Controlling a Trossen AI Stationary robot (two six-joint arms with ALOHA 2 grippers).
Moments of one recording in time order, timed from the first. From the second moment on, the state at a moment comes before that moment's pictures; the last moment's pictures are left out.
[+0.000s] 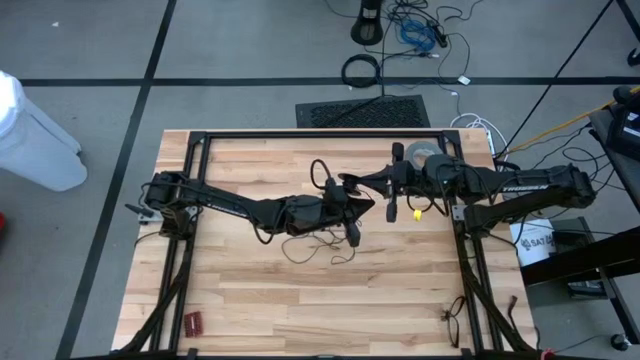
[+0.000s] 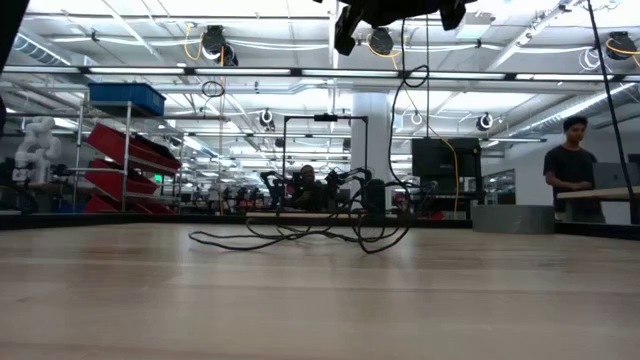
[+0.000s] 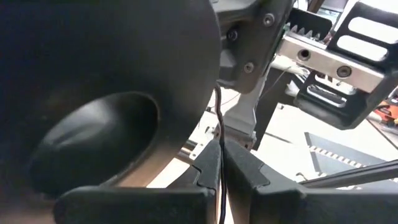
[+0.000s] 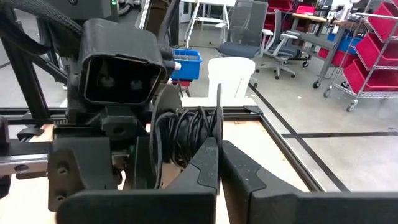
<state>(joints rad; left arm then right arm) -0.13 1.84 1.35 0.45 -0.42 -0.28 -0.01 1.00 0.86 0.00 0.15 -0.04</state>
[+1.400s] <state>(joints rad) -0.31 1.84 1.29 0.29 -0.67 -0.15 0.02 0.80 0.86 -0.15 0.10 -0.01</state>
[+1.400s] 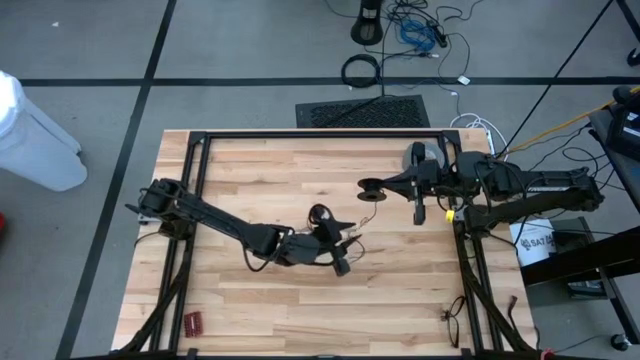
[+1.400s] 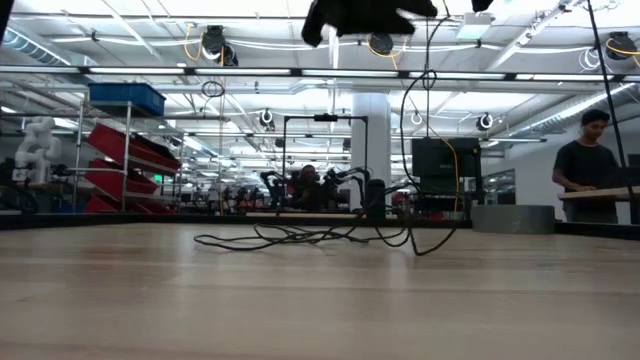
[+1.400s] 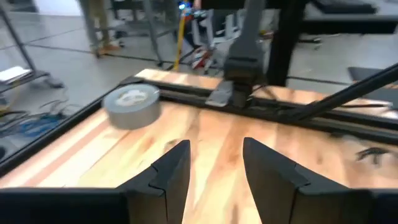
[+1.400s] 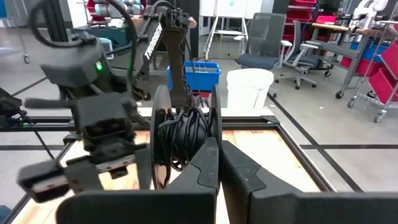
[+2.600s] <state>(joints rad) -0.26 1.95 1.16 0.55 -0.63 -0.17 0.02 0.80 0.86 -0.14 0.10 -0.04</state>
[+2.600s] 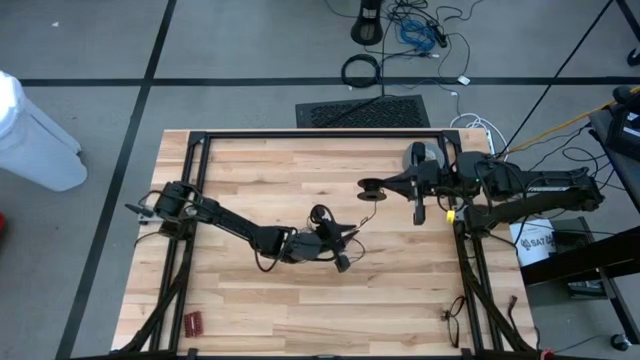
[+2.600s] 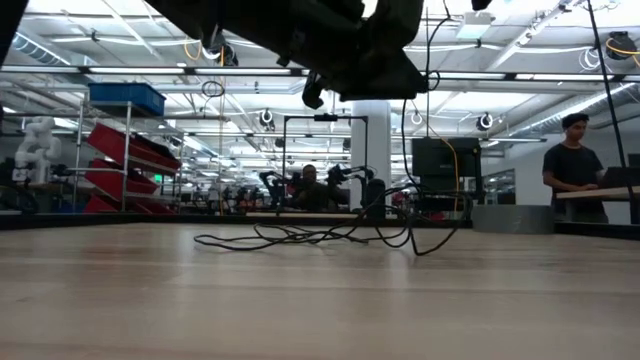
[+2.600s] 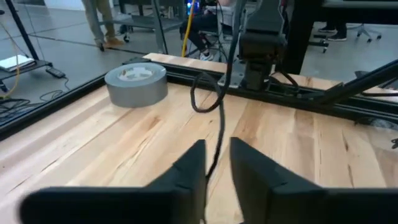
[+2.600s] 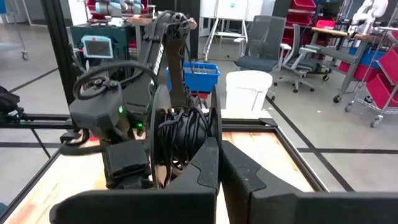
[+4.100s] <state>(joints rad) -0.34 1.69 1.16 -0.17 -0.71 -0.39 0.01 0.73 0.86 -0.19 0.10 -0.01</state>
